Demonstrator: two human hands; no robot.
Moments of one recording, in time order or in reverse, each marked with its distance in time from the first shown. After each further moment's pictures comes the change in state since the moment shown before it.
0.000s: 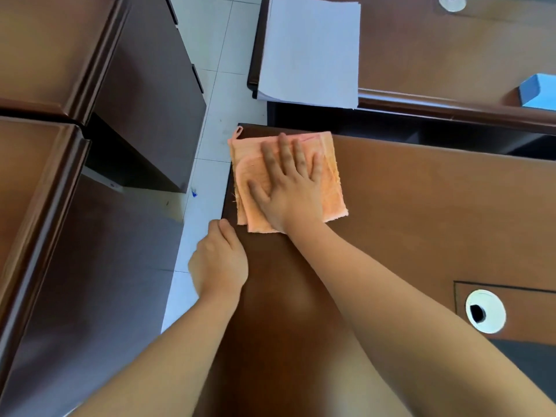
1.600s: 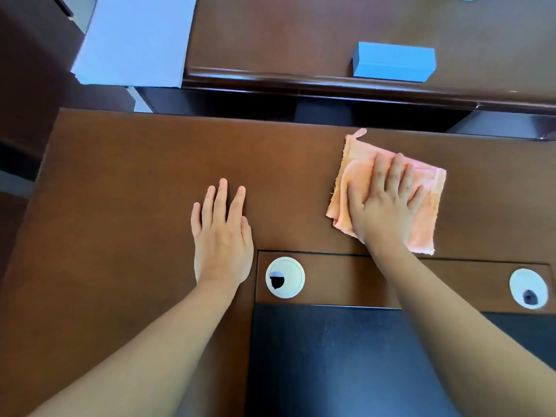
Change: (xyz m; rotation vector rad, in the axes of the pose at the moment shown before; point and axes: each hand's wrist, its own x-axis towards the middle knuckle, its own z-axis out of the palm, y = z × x) left_hand -0.197 0.221 0.149 0.251 0.109 0.629; right_hand -0.169 0.448 -0.104 -0.075 0.098 0.515
